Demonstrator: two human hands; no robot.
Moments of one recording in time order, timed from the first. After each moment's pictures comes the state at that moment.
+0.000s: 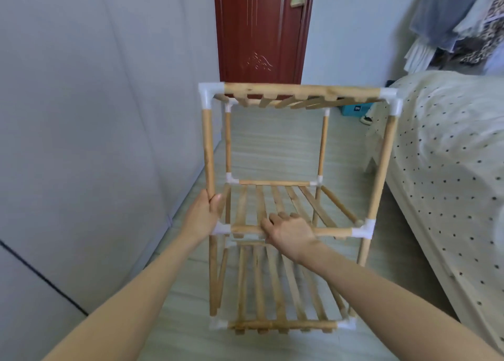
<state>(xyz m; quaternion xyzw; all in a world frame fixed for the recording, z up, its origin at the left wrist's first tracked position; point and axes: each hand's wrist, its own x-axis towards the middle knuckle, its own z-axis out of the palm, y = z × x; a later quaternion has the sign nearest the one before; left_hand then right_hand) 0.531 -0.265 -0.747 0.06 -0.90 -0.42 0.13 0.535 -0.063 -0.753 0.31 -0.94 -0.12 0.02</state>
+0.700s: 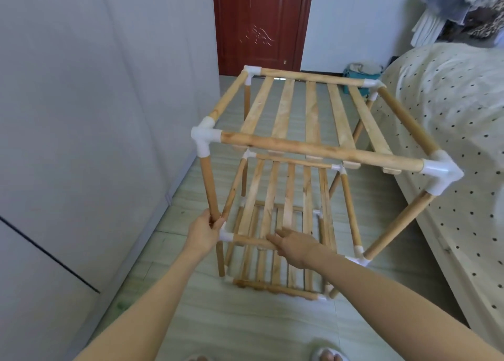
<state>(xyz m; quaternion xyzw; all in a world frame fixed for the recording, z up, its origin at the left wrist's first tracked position) 0.566 -0.267 -0.823 0.13 -0.87 -0.47 0.01 0.554 -0.044 -0.824 0.28 -0.93 -0.06 -0.23</state>
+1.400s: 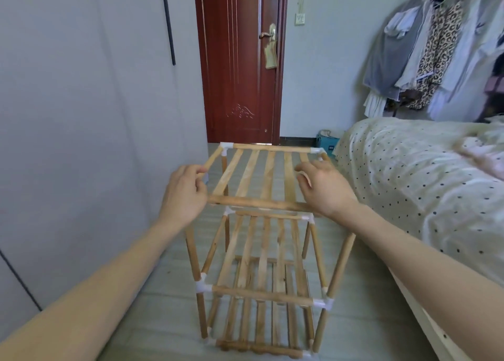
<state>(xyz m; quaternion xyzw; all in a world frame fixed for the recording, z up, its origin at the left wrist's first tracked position) 0.584 -0.238 -0.609 -0.05 -0.90 -0.29 0.32 0.593 0.030 -0.583 0.15 -0.95 0.11 0.25</state>
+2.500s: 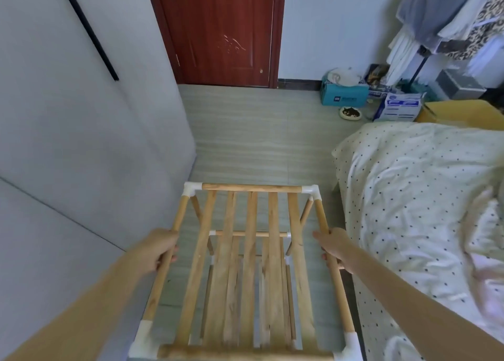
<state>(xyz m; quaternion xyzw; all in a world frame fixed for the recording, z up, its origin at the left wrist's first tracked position) 0.323 -0.223 -0.400 0.39 -0.76 -0.45 -0.26 0.331 0.114 -0.401 -0.32 -0.79 0.44 -0.28</state>
